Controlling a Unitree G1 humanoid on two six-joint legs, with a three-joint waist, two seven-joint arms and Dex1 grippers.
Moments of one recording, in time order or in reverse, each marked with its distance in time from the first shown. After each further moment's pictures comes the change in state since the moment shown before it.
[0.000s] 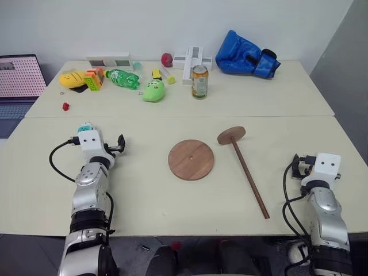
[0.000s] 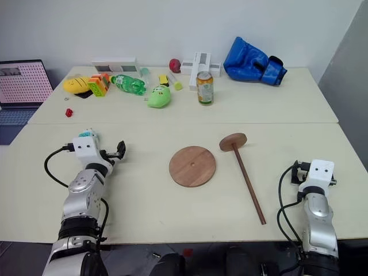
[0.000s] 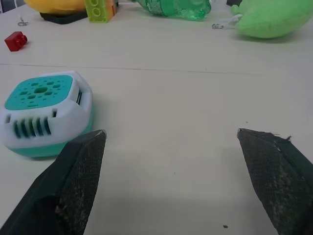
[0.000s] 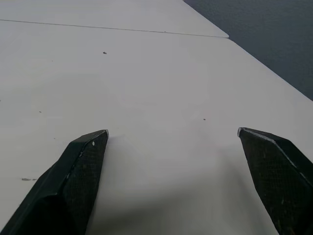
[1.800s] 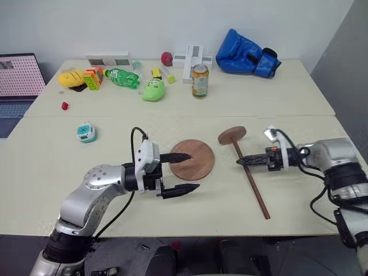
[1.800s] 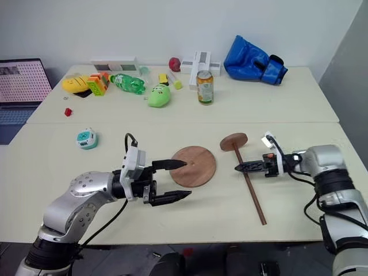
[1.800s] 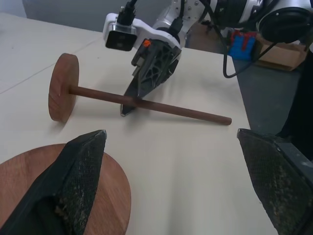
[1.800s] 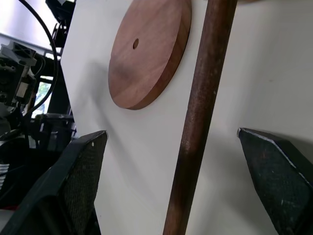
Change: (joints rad) left arm 0.209 0.247 -0.373 -0.816 -0.354 0.339 -0.882; right arm -0.751 -0.392 0.552 0.590 0.474 0.892 1.311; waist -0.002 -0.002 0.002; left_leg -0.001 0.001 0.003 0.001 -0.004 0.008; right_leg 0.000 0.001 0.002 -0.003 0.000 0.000
